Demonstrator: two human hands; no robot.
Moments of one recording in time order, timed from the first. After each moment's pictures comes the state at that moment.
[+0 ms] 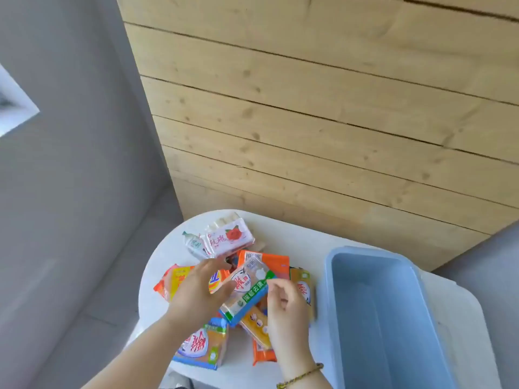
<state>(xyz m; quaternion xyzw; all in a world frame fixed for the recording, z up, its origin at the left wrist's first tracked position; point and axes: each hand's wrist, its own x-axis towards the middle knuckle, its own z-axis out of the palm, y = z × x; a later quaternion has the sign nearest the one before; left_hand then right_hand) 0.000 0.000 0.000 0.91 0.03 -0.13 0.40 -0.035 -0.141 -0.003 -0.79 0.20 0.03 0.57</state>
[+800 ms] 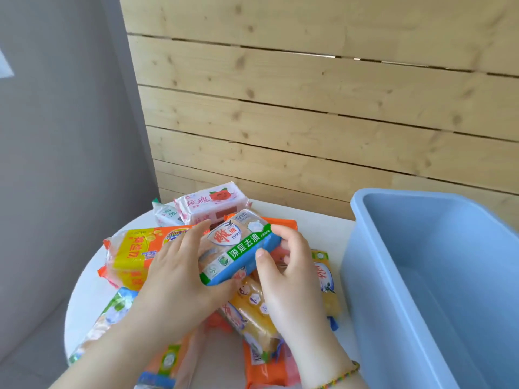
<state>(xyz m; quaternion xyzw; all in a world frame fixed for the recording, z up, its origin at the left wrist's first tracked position) -0.019 -0.017 -0.138 0.93 -0.06 0.11 0.35 -0.026 -0.158 -0.131 -0.83 0.01 -0.10 0.56</state>
